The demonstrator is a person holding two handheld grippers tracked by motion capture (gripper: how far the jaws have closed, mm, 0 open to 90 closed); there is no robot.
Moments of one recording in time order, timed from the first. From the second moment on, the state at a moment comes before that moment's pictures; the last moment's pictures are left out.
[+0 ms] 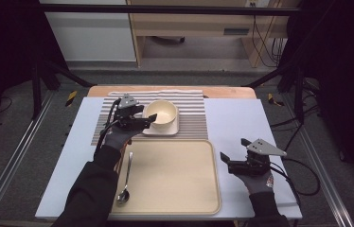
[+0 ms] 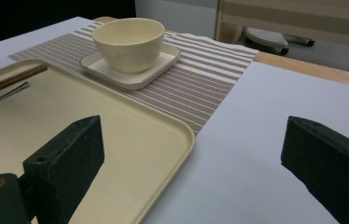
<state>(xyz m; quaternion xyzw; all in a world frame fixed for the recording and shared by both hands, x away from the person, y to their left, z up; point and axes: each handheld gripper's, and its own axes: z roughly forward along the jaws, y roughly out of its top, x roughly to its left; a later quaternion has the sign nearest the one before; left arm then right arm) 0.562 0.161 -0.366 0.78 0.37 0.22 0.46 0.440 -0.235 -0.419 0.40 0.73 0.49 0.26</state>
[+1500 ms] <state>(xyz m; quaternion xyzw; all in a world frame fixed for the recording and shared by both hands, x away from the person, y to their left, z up) 0.650 0.162 -0.449 0.77 0.46 0.20 0.40 0.444 -0.234 -0.422 0.40 0.73 0.48 0.26</state>
